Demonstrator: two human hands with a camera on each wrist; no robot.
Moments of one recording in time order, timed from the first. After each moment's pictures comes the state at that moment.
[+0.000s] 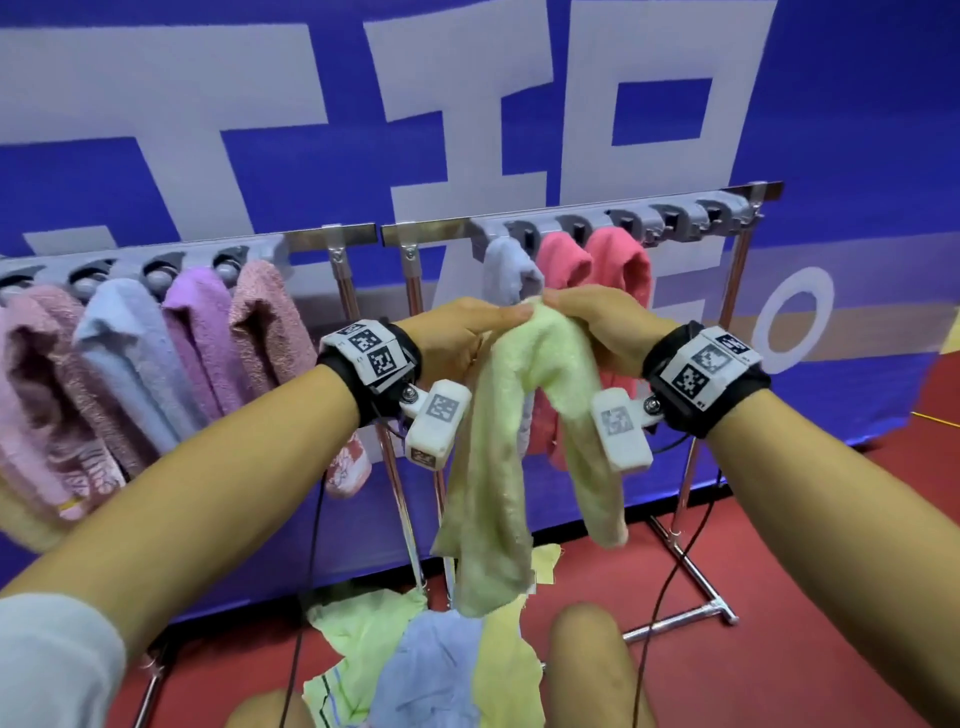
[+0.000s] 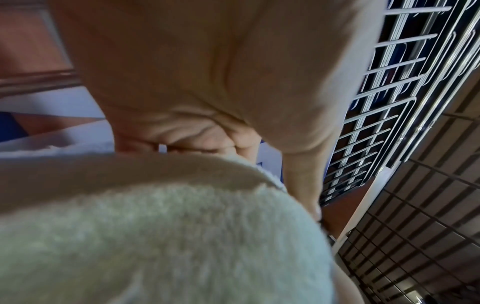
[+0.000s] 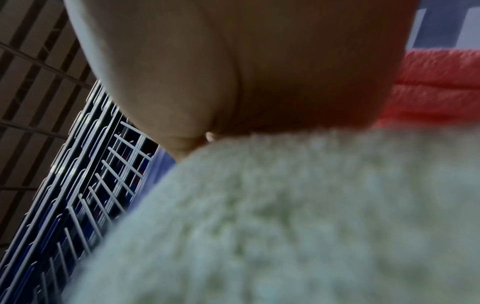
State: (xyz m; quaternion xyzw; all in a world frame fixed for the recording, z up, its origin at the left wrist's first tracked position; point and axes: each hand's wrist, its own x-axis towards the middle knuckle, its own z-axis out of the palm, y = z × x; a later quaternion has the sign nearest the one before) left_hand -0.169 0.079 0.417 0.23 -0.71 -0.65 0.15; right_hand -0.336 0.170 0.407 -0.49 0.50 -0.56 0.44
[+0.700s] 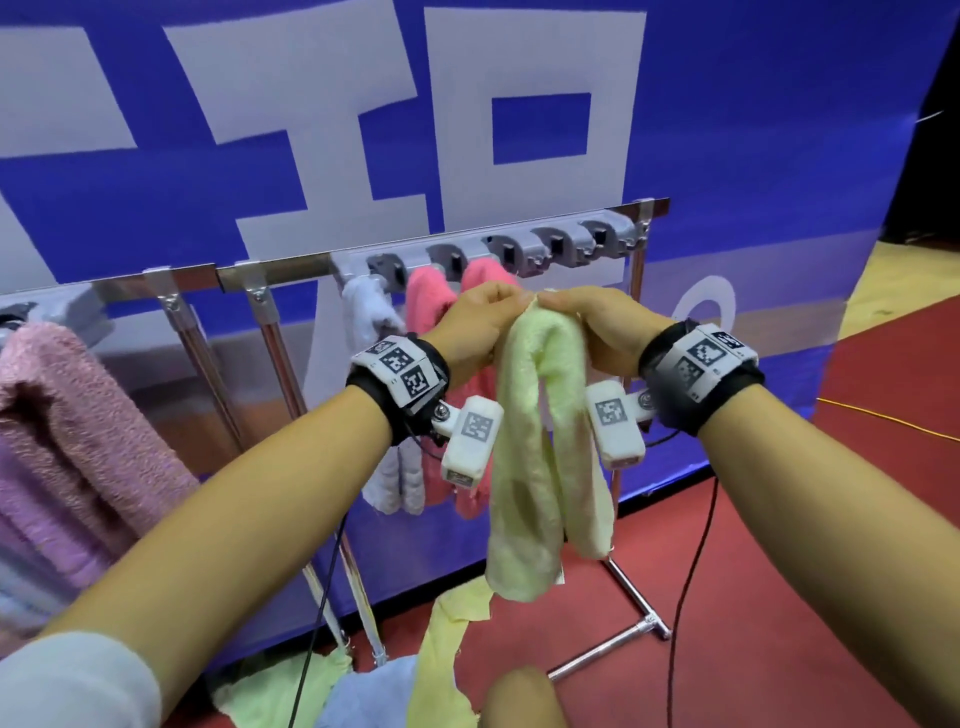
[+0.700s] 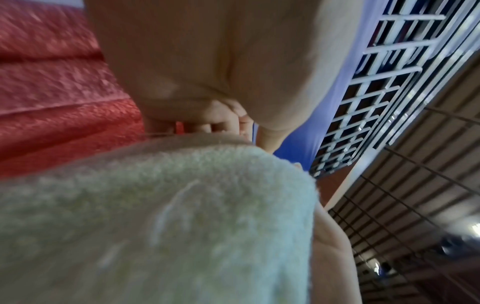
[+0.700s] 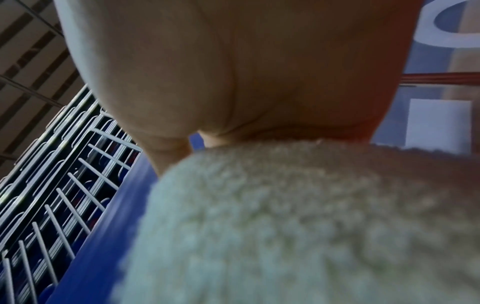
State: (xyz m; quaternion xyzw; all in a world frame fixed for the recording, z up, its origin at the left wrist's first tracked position) left_hand -0.369 0.086 0.415 0.20 -0.70 -0.61 0.31; right_hand -0.487 0.194 0.425 -0.41 0.56 -0.57 0.44
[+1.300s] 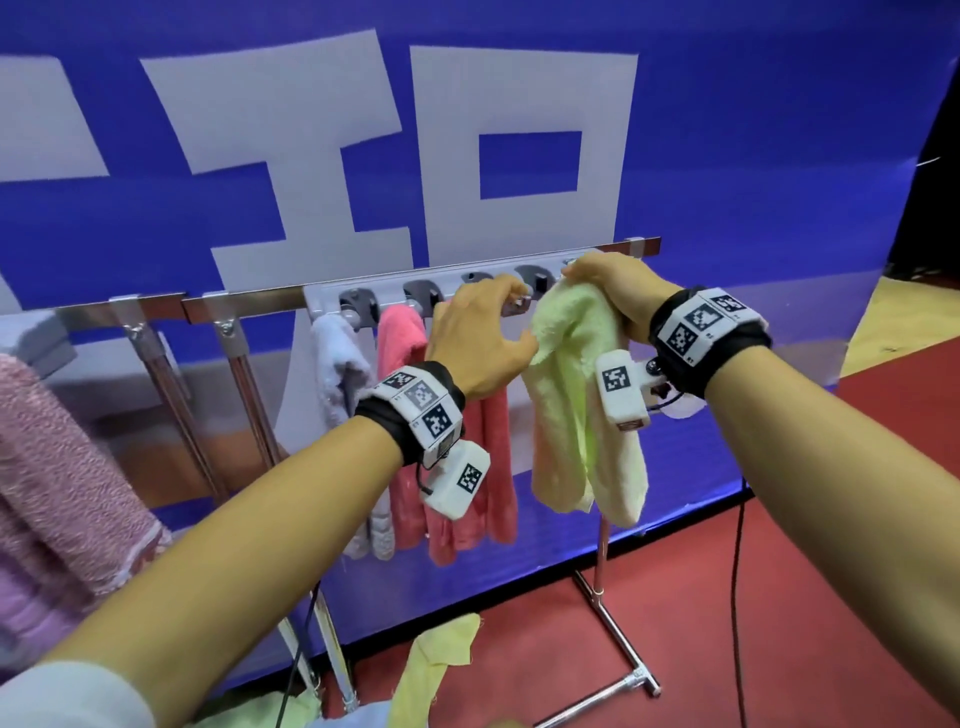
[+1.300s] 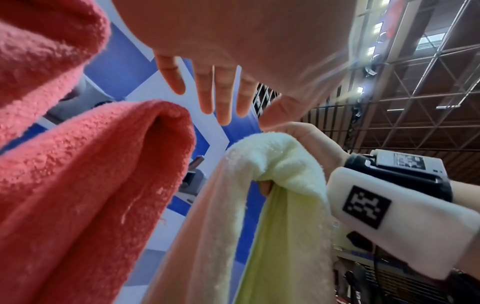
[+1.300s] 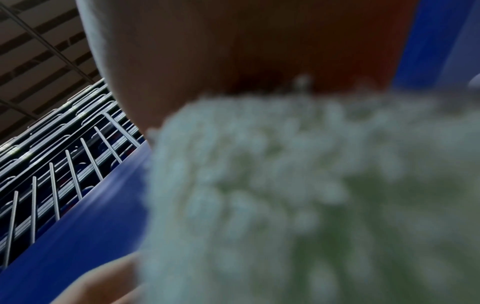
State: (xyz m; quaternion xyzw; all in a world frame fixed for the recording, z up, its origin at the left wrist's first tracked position) left_hand -0.407 0.082 0.431 0.21 -0.88 -0.13 0.41; right_hand -0.557 0.176 0.480 -0.38 0.64 -0.61 0.29
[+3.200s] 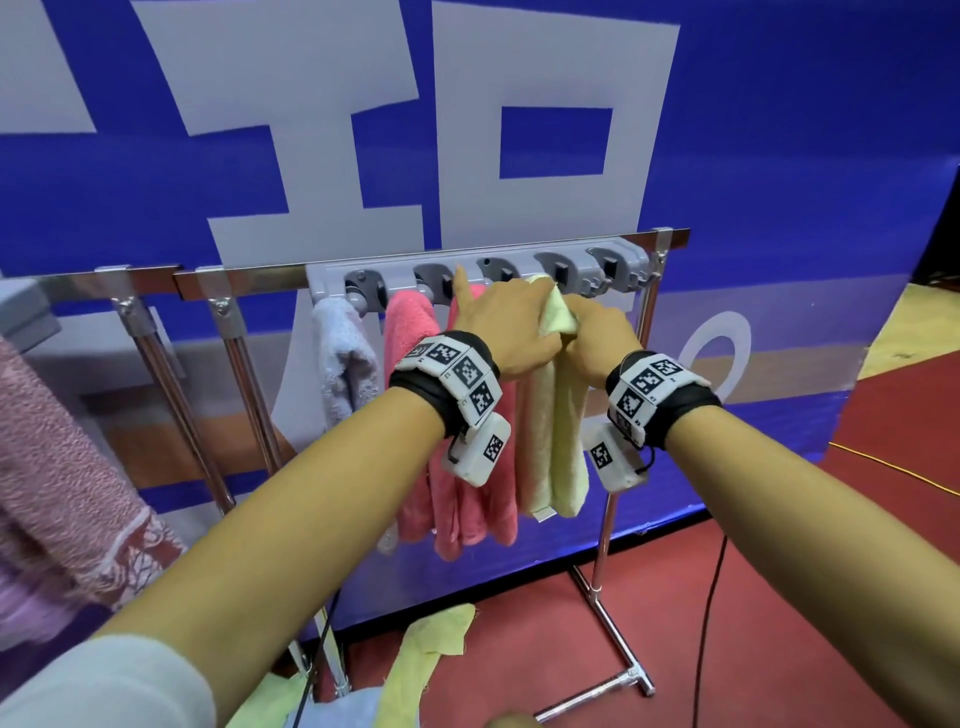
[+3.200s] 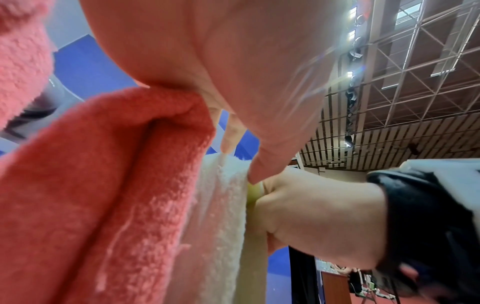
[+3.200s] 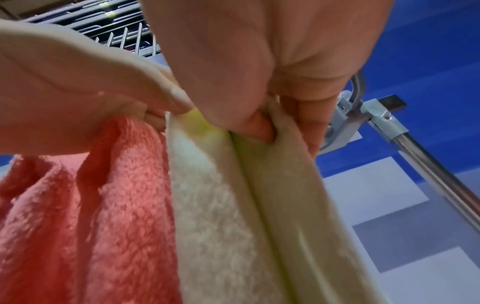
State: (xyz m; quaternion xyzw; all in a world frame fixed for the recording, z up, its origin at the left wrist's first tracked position) left_hand -0.442 0.055 0.433 0.28 -0.93 0.01 0.23; right_hand -0.573 0.117 0.404 -0.52 0.81 -0.29 -0.02
